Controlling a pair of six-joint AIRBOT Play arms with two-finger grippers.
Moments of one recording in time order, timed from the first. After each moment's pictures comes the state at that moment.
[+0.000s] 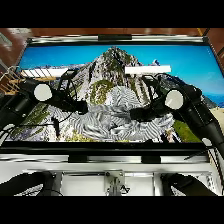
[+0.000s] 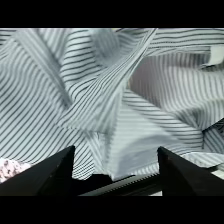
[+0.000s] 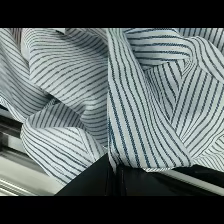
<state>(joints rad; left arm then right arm) -0.43 -1.23 1.23 1.37 -1.22 -1.69 0.44 -1.09 1.14 -1.32 1.31 1.75</state>
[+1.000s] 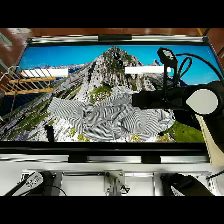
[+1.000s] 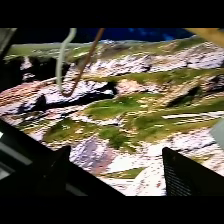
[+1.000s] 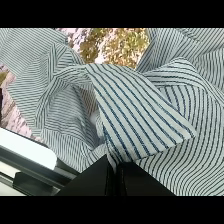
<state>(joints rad) 0.68 -1.08 1.30 1.47 -1.21 -1.41 0.45 -0.97 1.25 -1.30 1.16 1.80</state>
